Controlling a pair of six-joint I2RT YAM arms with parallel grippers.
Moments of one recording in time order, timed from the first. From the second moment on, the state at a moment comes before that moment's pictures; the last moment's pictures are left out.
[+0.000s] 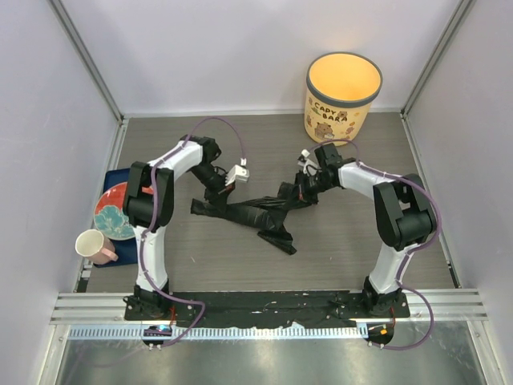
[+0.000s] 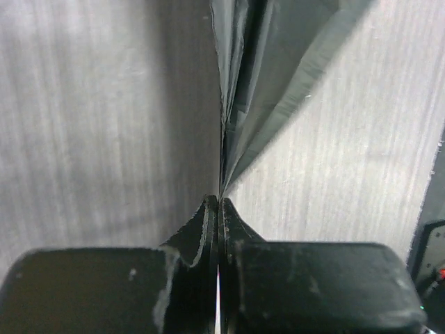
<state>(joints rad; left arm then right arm) -0.32 2.10 1.58 -1.22 0.68 1.16 0.34 1.82 1.11 -0.45 -0.77 0.44</state>
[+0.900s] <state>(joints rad) -0.50 1.49 0.98 -0.38 0.76 0.89 0.33 1.85 1.18 -0.35 -0.86 0.53</state>
